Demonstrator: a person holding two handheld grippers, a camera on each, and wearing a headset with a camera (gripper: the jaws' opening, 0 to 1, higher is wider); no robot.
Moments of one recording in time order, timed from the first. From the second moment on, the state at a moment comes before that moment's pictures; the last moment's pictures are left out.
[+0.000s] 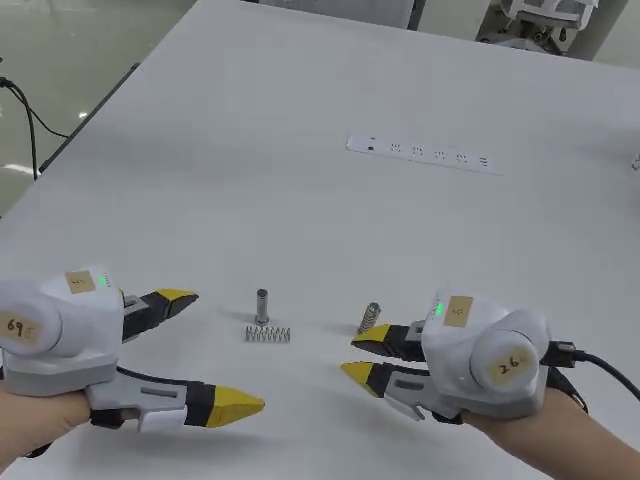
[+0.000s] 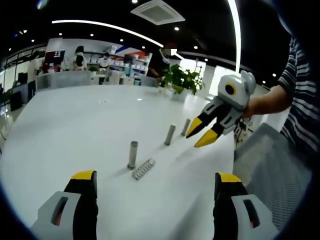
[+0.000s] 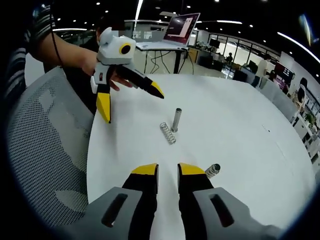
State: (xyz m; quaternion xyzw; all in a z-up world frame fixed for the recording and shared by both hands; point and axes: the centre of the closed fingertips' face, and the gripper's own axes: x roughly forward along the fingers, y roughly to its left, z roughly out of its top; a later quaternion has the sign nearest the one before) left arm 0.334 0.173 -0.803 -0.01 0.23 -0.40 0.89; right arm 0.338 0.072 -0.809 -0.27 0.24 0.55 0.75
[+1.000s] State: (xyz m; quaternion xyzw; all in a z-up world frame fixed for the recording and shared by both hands) left arm 0.329 0.177 -0.807 -0.02 0.24 -0.40 0.89; right arm 0.357 0.144 -0.831 -0.36 0.22 0.60 0.68
